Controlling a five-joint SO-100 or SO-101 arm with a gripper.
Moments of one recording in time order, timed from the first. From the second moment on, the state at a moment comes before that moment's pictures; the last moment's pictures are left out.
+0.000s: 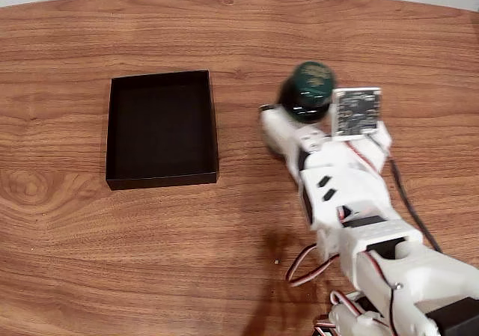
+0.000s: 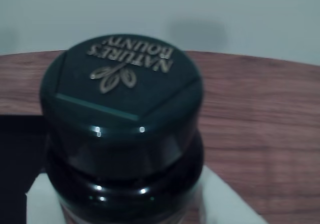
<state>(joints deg) -10.5 120.9 169.5 -38.2 179.6</state>
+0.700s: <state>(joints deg) -28.1 109.2 162.2 -45.9 183.3</state>
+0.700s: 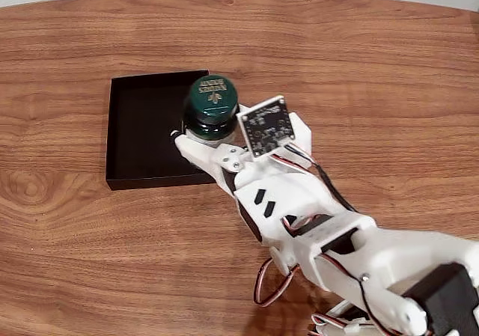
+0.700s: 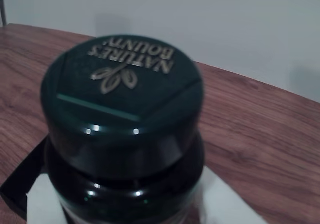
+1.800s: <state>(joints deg) -34.3 74.4 131.4 -51.9 184.7</state>
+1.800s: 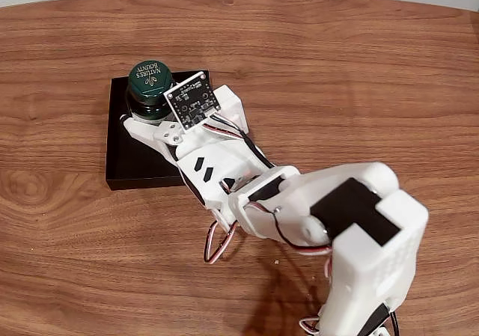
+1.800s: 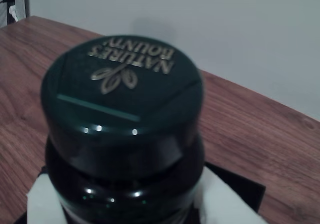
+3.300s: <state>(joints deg) -34.4 60.6 125.8 -51.9 183.7</state>
